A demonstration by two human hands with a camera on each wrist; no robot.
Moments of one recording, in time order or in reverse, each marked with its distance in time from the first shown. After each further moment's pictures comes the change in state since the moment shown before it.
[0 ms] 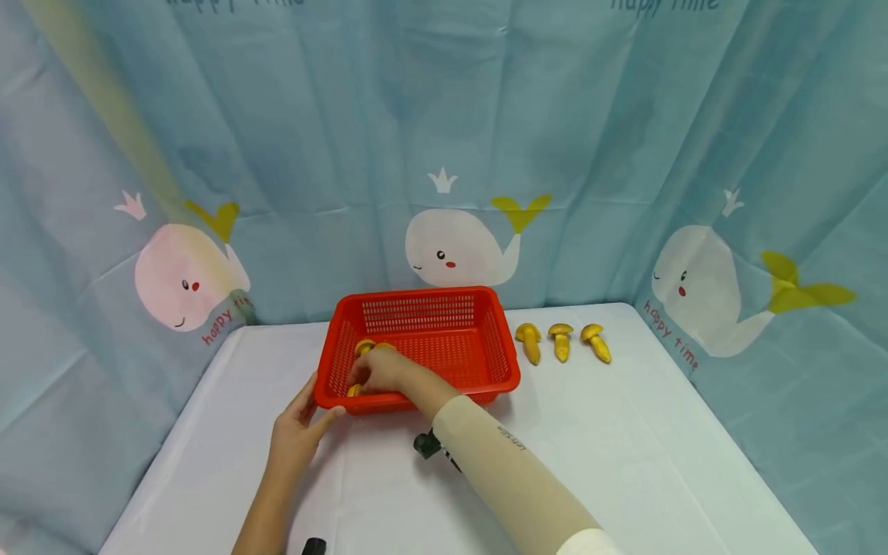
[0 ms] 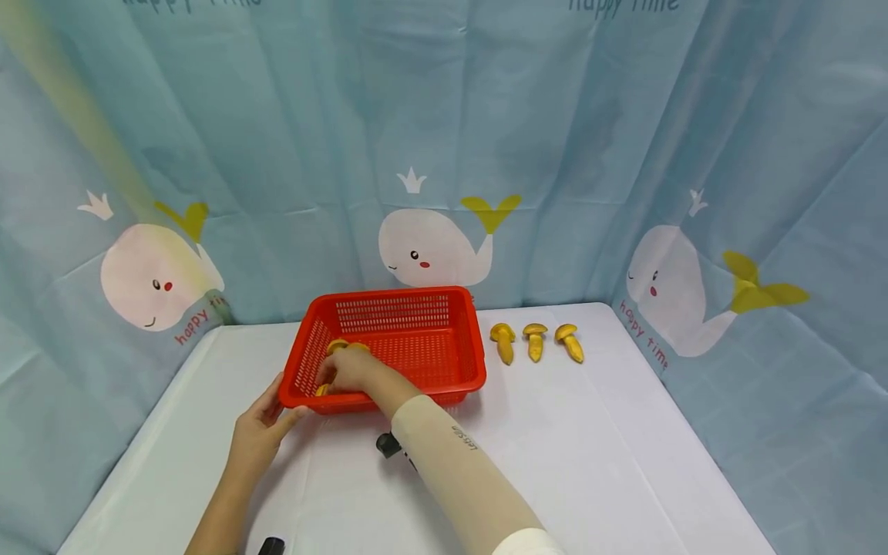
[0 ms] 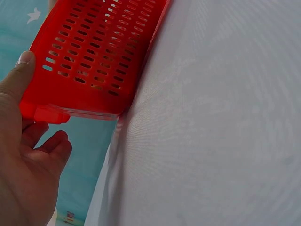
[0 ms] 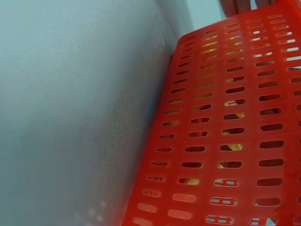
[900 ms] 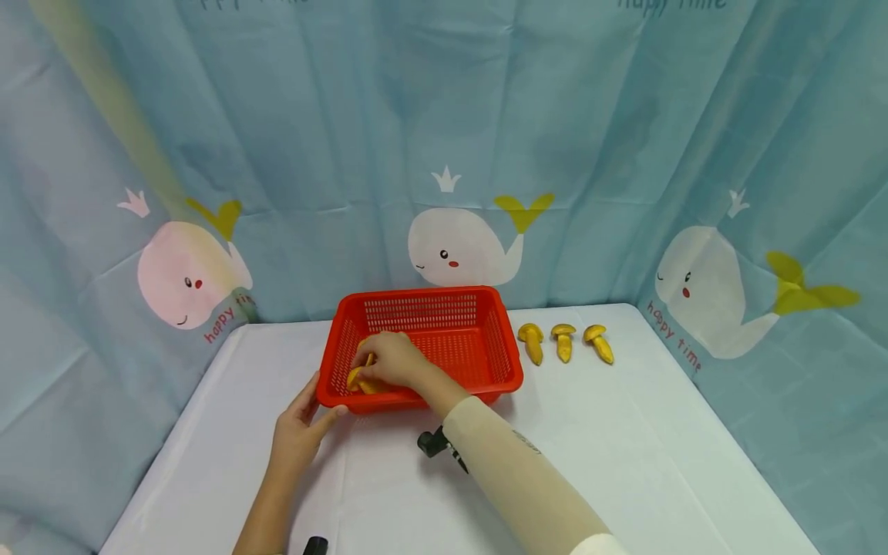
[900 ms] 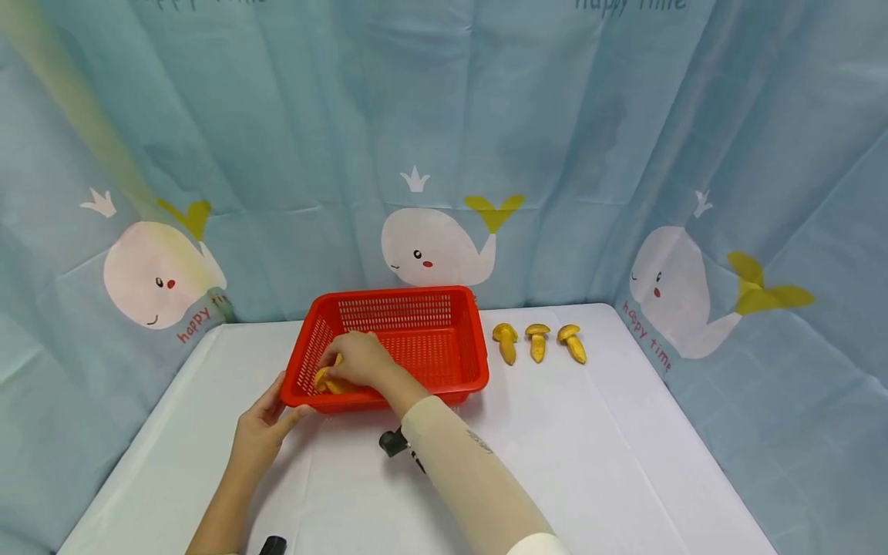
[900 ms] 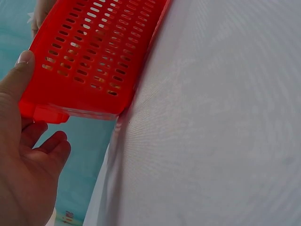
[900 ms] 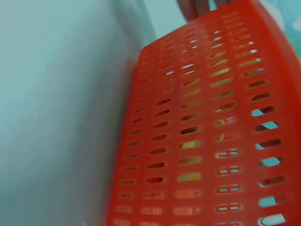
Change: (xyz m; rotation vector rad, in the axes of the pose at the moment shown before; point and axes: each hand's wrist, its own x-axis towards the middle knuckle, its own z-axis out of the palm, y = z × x) left_hand 0.001 0.001 -0.001 0.023 0.009 0.021; right_hand -0.008 0.000 -0.014 -0.139 0.240 -0.117
